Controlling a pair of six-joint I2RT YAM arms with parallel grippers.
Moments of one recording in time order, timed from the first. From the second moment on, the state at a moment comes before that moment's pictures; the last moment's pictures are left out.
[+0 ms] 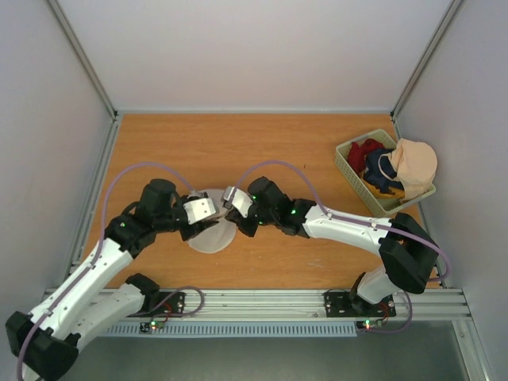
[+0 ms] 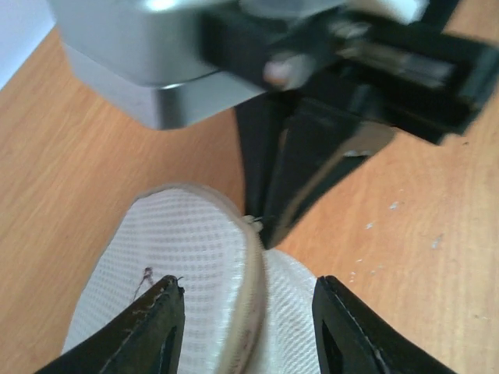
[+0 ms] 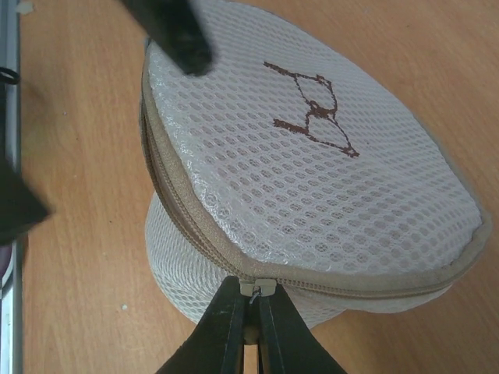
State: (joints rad) left arm -0.50 0.80 0.73 -0.62 0.46 0.56; right arm 0.93 1.52 0.96 -0.10 -0.25 -0.12
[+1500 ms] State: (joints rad) left arm -0.54 0.72 0.49 -0.32 0.29 1.00; right arm 0.75 1.51 1.00 -0.26 -0.27 -0.13
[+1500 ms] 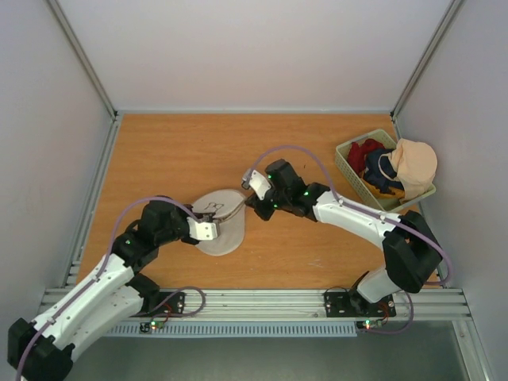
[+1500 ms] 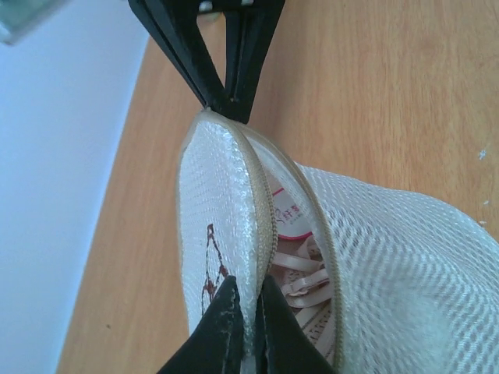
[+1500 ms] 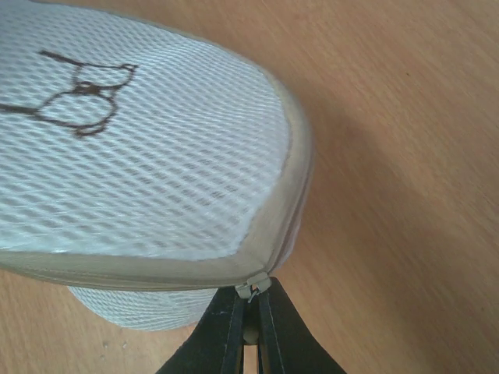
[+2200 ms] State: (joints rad) left arm -0.49 0.84 0.48 -0.03 0.42 0.88; right arm 0.72 1.41 1.01 -0.35 -0.19 -0.14
